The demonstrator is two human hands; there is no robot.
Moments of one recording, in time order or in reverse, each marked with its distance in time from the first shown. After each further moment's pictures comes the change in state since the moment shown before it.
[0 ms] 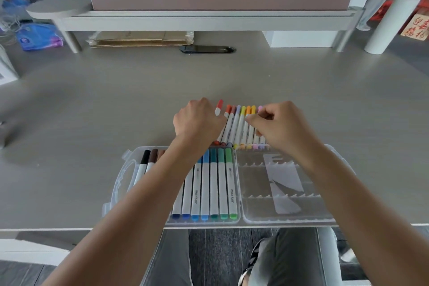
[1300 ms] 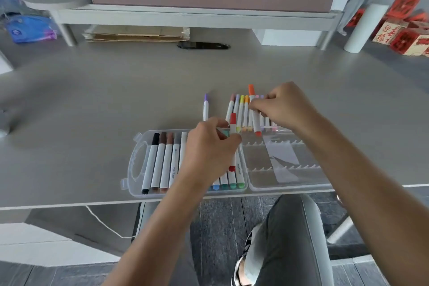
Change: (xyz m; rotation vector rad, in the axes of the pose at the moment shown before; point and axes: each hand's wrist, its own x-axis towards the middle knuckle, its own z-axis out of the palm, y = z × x) left_hand -0.119 -0.022 -0.021 -0.741 -0.140 0.023; right_hand -0.011 -0.027 -0.011 -0.085 0.071 0.161
